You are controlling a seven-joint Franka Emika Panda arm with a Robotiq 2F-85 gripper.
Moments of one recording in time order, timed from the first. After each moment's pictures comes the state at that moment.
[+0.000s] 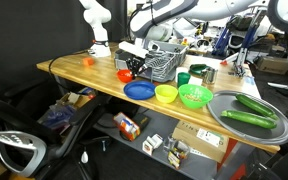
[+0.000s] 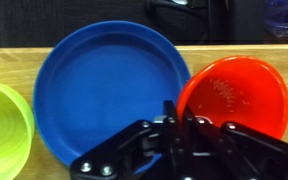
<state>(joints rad) 0.28 1.20 0.02 -0.82 0.25 2.15 1.12</state>
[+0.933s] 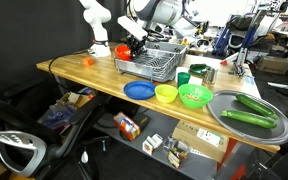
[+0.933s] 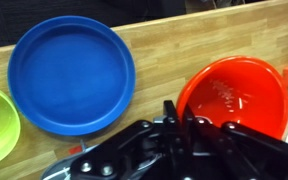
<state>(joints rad) 0.32 0.86 -0.02 -1.26 0.25 2.53 1.26</state>
